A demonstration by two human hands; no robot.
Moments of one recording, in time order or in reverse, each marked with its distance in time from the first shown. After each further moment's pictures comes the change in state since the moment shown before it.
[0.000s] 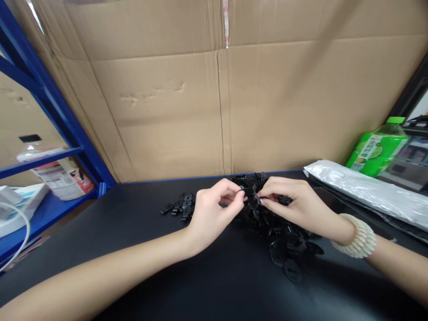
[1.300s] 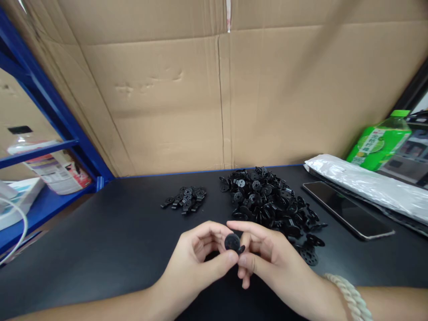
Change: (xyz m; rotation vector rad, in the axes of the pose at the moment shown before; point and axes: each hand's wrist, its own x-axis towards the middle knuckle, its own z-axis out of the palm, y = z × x) left_hand -0.082 0.001 -0.019 -0.535 -0.201 -0.516; right_hand -0.040 -0.066 0.083 1.172 -0.045 0.699
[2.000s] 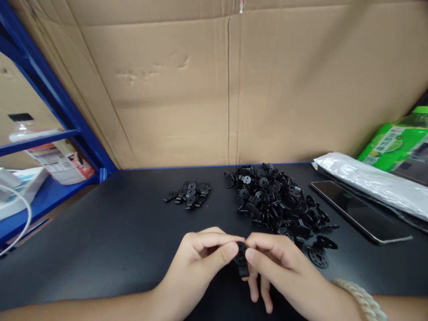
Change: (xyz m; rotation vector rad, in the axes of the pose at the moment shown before) left_hand -0.004 0.007 0.001 0.117 0.060 -0.077; right_hand -0.004 -0.002 0.001 -0.236 -0.092 0.139
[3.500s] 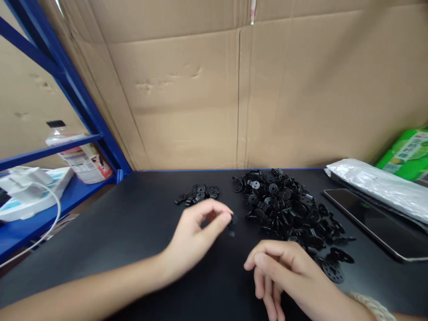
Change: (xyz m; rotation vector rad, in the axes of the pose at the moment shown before) left_hand 0.025 0.013 -0.031 0.384 0.232 0.223; right_hand 0.005 0.009 -0.001 0.176 -0.029 0.075
